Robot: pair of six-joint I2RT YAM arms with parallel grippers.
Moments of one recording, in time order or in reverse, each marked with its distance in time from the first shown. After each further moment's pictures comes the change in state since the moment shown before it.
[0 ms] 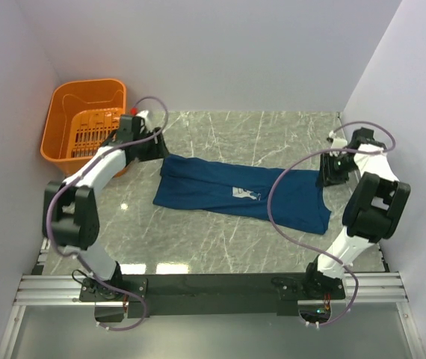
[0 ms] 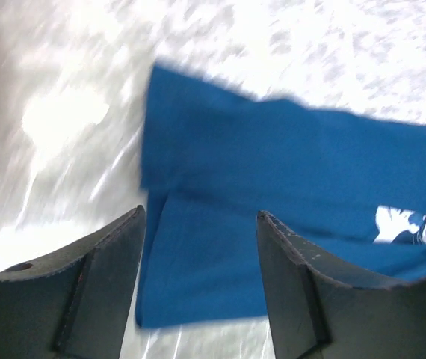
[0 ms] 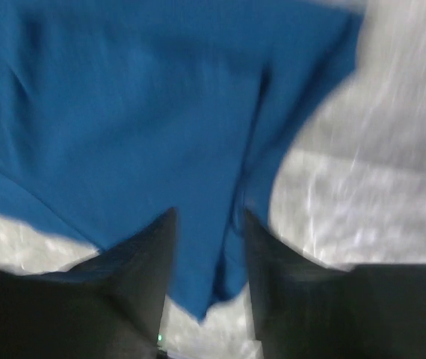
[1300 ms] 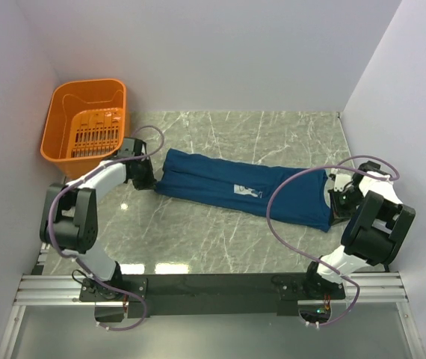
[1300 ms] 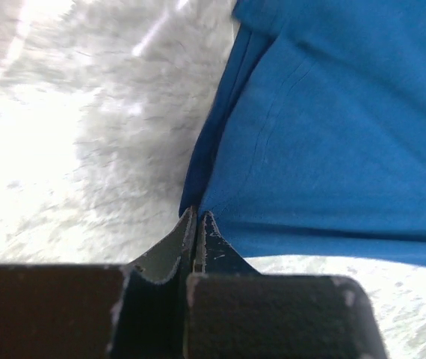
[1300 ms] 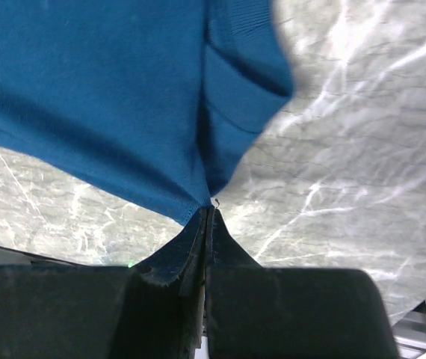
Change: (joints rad) left arm -0.002 0.026 -0.168 -0.108 -0.065 -0.080; right arm -0.126 -0.166 -0.312 -0.058 0.155 -0.163
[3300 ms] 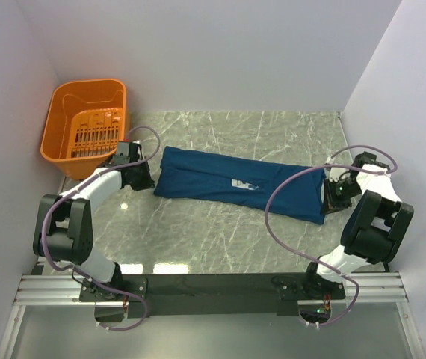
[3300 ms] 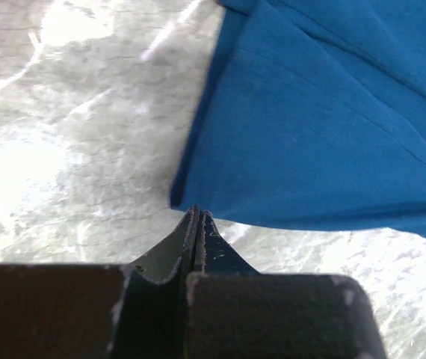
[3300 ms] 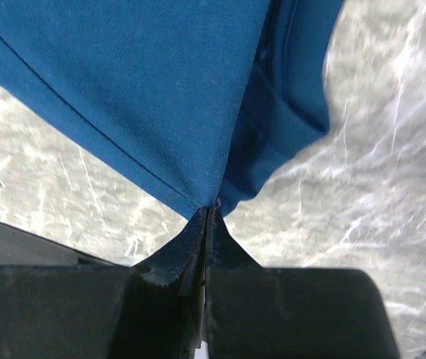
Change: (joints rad) left arm 0.014 -0.109 -0.092 0.091 0.008 -0.014; right arm 0.068 0.013 0.095 -0.058 -0.137 0.043
